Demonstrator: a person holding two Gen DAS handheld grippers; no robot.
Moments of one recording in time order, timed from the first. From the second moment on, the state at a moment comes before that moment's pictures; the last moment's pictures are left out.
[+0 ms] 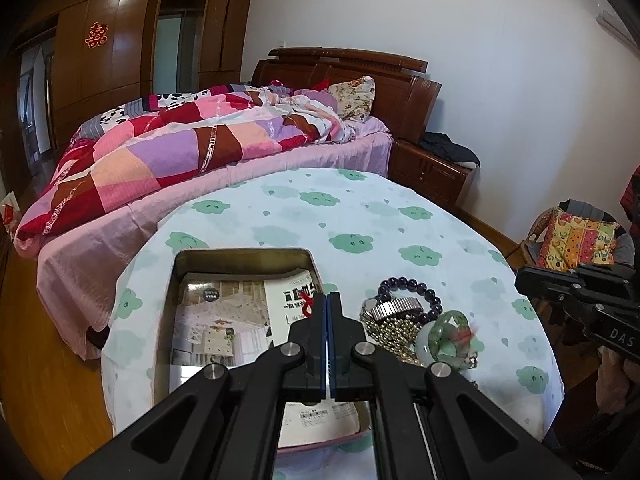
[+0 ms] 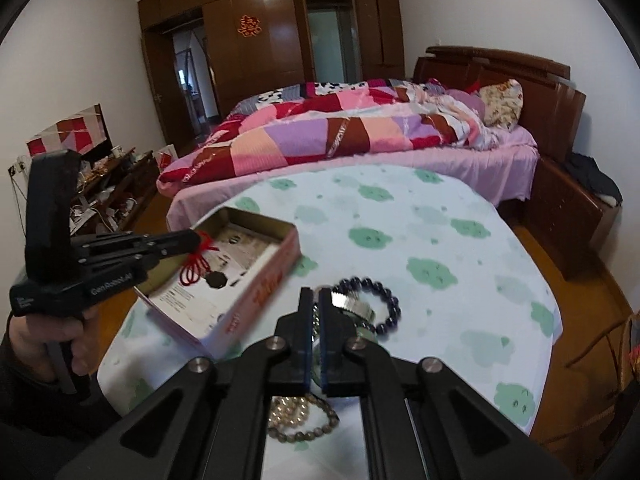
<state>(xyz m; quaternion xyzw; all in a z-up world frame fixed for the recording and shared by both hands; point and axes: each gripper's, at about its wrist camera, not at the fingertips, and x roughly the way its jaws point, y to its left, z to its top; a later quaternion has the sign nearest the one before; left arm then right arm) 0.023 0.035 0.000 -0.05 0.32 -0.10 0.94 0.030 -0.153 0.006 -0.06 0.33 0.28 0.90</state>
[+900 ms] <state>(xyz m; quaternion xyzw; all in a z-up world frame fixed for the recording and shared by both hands) 0.044 0.053 -0.011 -0.04 0.34 -0.08 0.94 0.063 -0.126 -0.096 -0.20 0.47 0.25 0.82</state>
